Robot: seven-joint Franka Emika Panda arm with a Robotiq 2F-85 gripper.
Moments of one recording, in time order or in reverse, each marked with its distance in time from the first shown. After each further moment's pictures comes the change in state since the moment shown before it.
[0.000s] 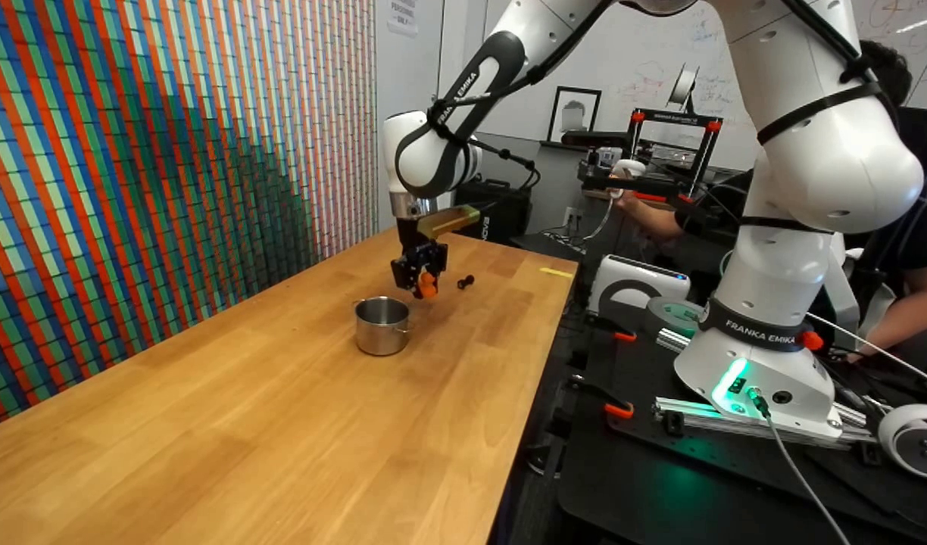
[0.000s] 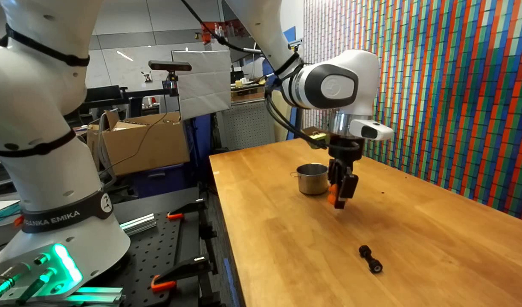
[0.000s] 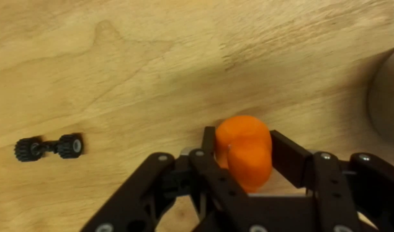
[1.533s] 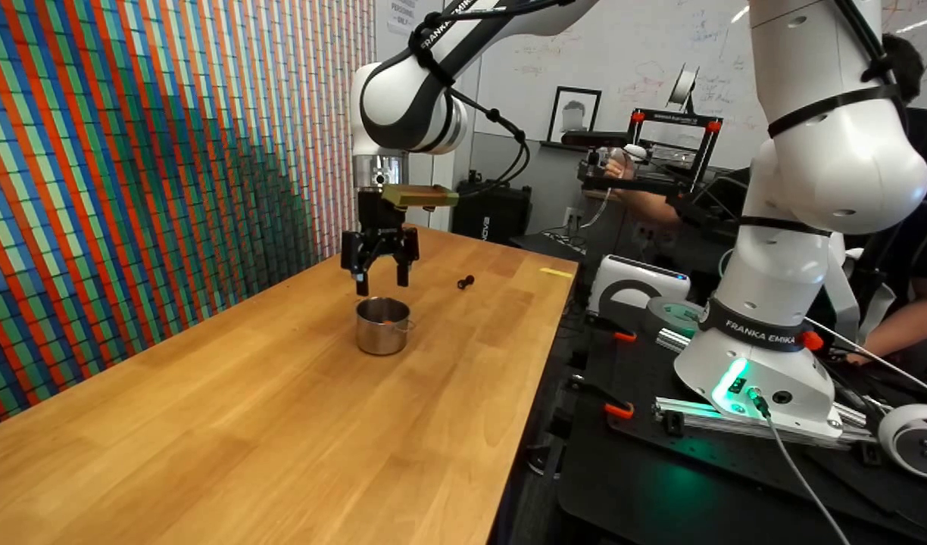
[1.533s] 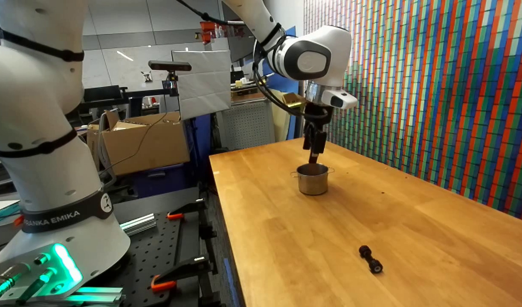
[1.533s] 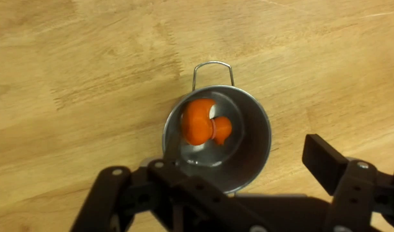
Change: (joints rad) arm 0.057 -0.115 0.139 0.004 0.228 -0.075 -0.029
